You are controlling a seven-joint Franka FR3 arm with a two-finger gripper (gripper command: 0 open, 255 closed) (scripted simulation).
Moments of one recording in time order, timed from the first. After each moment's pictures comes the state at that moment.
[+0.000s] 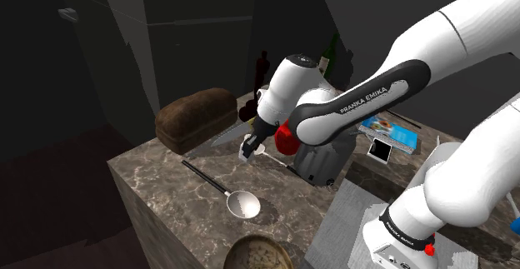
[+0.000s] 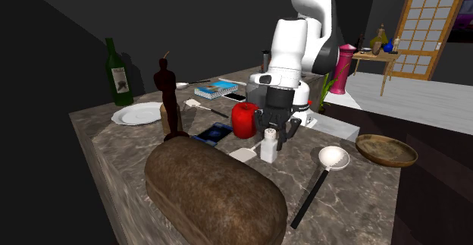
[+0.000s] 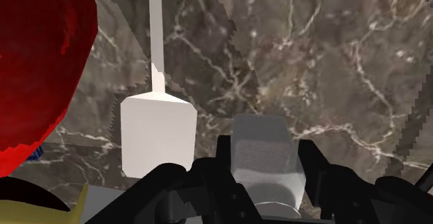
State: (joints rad) arm 0.09 -0.12 0.36 -2.54 0.02 2.68 0.22
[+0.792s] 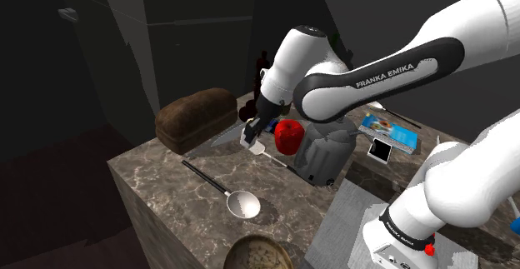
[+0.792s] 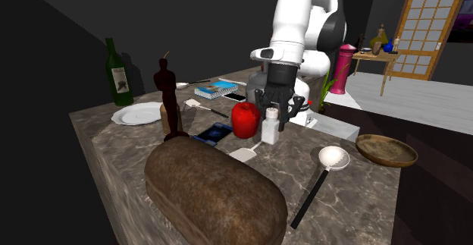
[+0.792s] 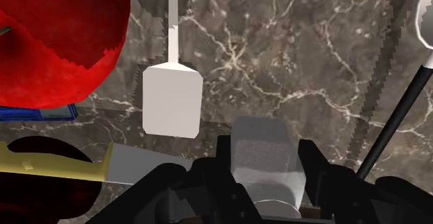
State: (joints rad) arm 0.11 -0.24 0.34 -2.47 0.08 2.50 0.17
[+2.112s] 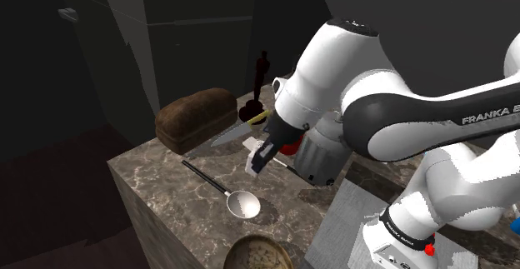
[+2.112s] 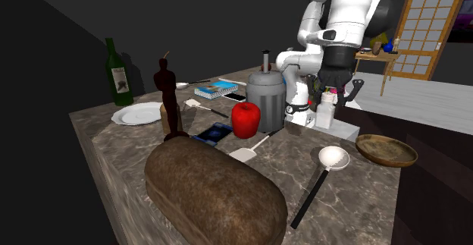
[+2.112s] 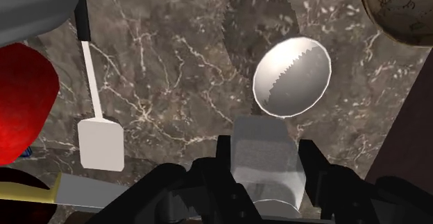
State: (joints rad) arm 0.25 -0.48 0.49 -2.54 0.18 2.34 0.39
